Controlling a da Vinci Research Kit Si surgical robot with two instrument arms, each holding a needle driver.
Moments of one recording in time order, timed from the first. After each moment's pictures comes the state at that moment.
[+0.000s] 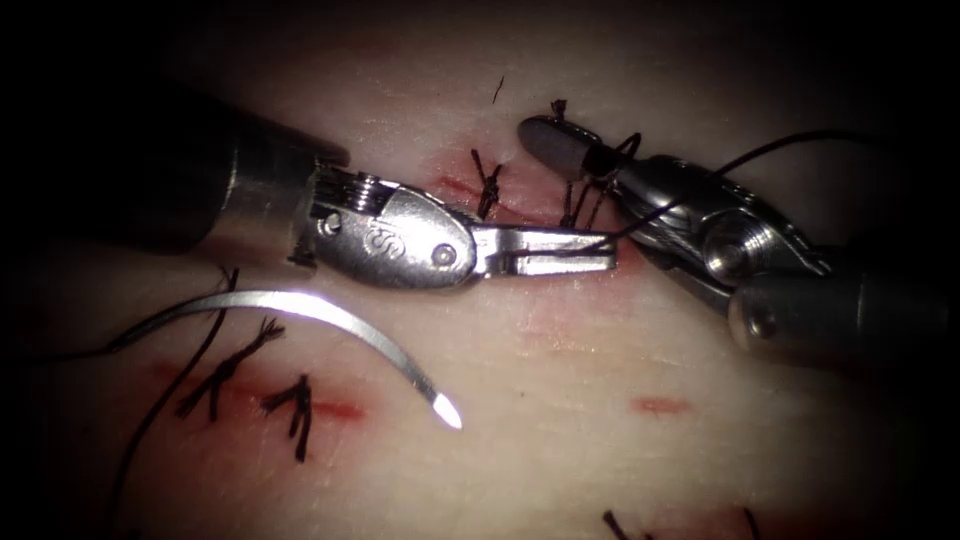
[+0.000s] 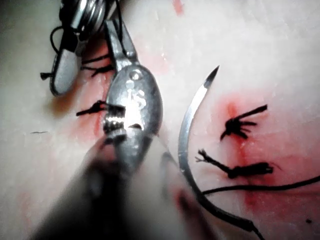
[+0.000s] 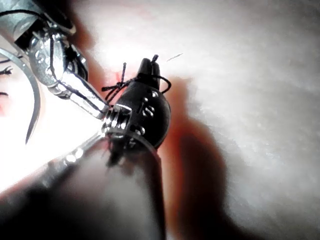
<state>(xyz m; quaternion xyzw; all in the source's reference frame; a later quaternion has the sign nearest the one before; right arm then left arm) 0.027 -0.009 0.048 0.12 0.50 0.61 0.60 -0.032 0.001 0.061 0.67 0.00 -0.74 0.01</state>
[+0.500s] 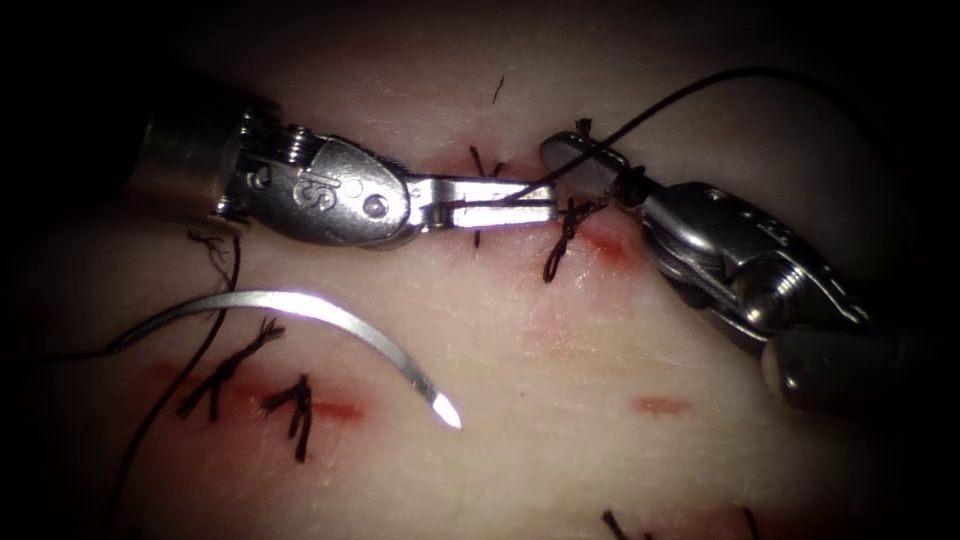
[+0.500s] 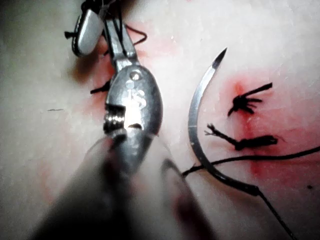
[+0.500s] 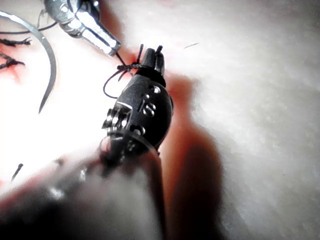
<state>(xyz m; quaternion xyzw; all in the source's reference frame) 0.026 -0.011 0.046 0.11 0.55 0.55 0.62 -0.027 0.005 0.058 0.66 0.00 -0.75 -0.02</state>
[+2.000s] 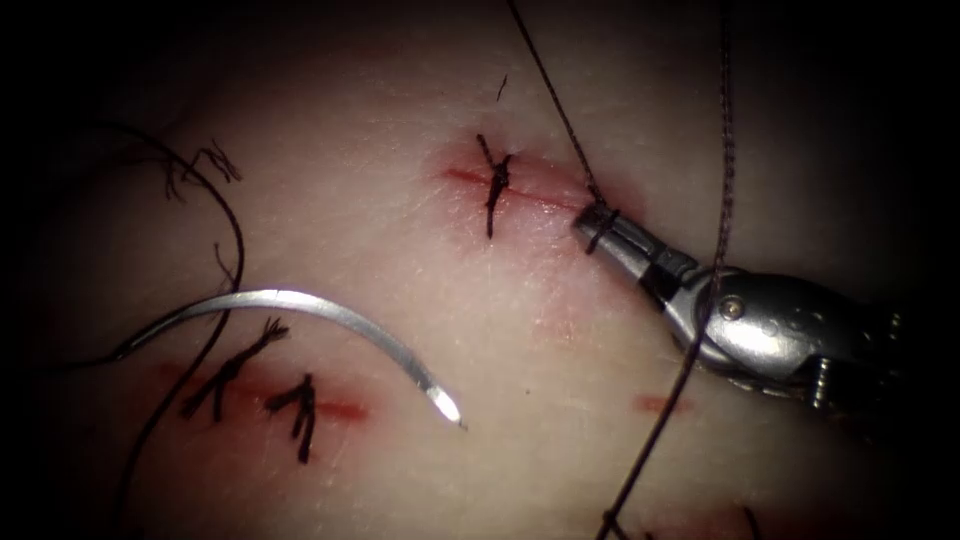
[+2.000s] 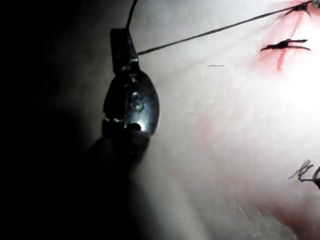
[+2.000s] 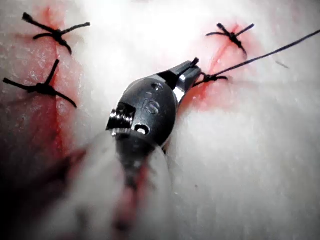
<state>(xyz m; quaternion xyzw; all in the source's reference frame) 0.023 -0.022 0.048 -0.07 0.55 0.23 0.80 -0.023 0.025 0.063 0.60 -0.05 -0.79 -0.08</state>
